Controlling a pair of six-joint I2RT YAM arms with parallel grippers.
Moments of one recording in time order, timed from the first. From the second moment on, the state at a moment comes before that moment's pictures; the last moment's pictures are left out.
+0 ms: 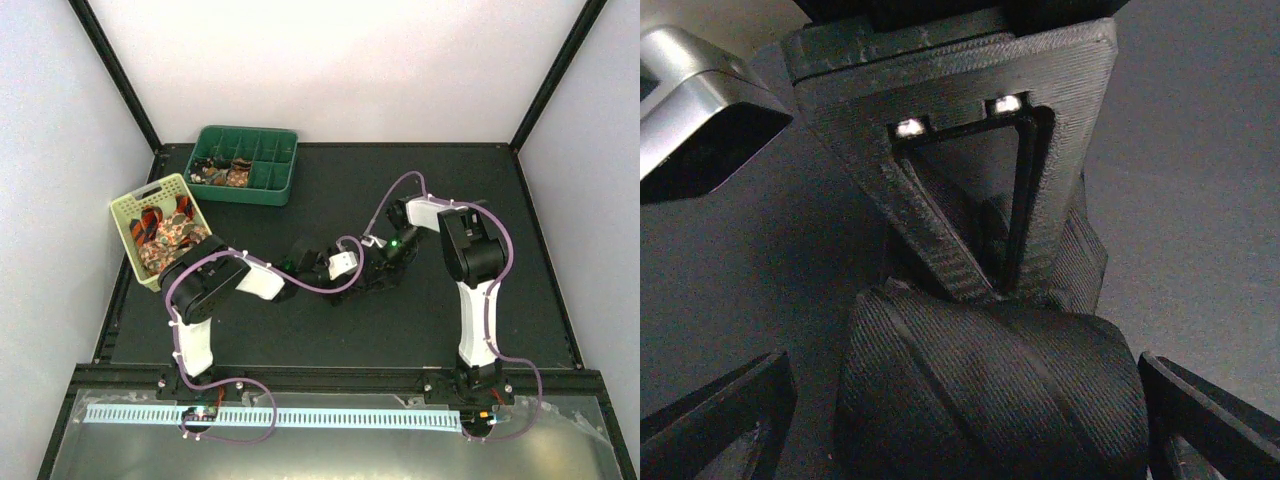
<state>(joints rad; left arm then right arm) -0.75 1.90 0.74 0.57 0.46 0.25 0.32 2.16 1.38 -1.10 -0.77 -0.23</state>
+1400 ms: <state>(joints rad) -0.81 1.90 0.84 0.32 0.35 0.34 0.32 2.11 1.40 -1.16 -0.84 -0.25</state>
